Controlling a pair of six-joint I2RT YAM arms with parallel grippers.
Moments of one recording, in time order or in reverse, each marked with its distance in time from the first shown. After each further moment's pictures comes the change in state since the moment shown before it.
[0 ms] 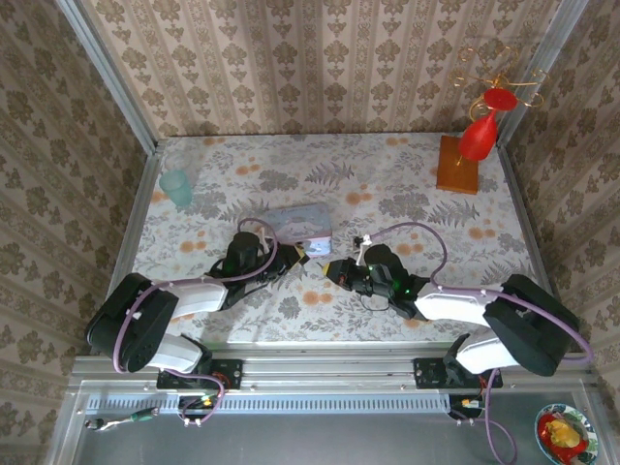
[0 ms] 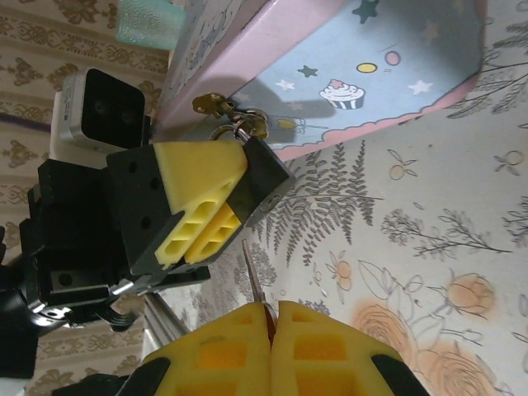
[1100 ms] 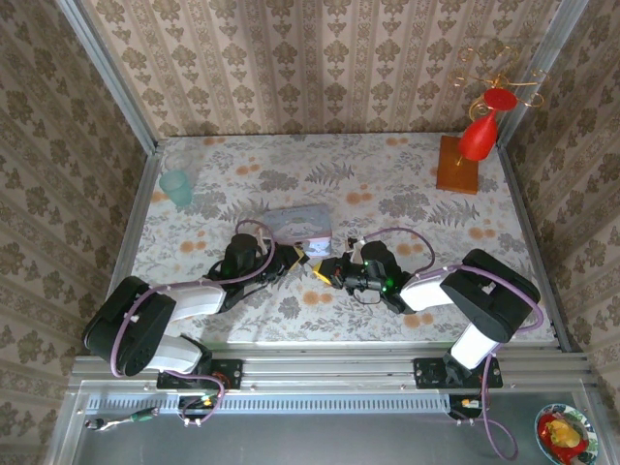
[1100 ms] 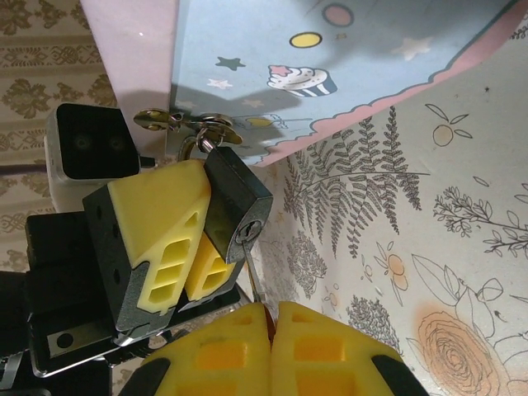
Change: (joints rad) left arm -0.001 -0.024 -0.019 0.021 0.002 -0.055; right arm -0.058 0.241 0.012 0.304 -0.195 0.277
